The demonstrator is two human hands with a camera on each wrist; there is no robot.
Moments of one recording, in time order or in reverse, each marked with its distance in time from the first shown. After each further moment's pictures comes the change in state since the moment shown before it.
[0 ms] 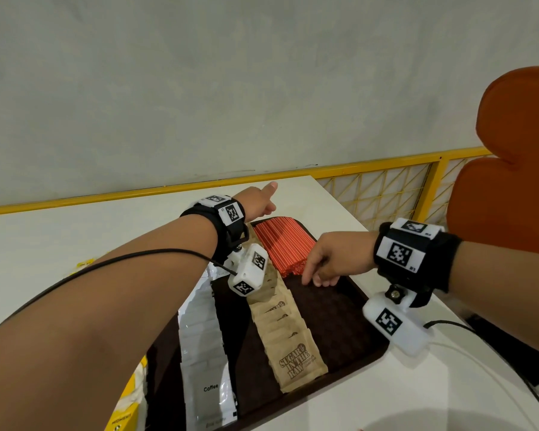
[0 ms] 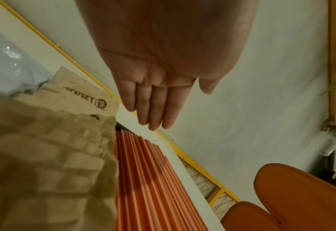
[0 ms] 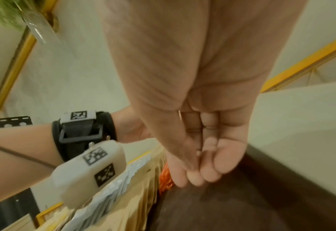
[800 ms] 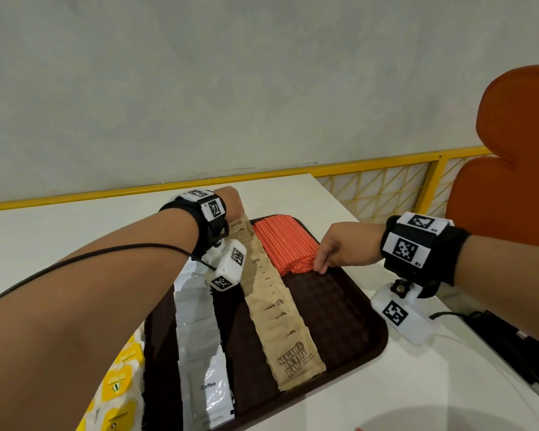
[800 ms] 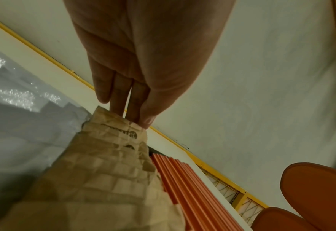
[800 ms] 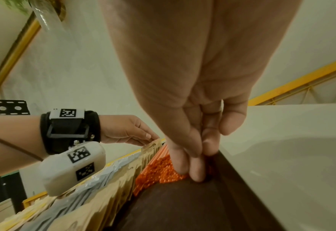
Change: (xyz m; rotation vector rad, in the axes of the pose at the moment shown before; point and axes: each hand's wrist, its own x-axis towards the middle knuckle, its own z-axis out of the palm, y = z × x) left_hand 0.012 -0.030 -0.024 0.685 -0.008 -0.142; right_hand -0.001 0.015 -0.012 -0.195 0.117 0.013
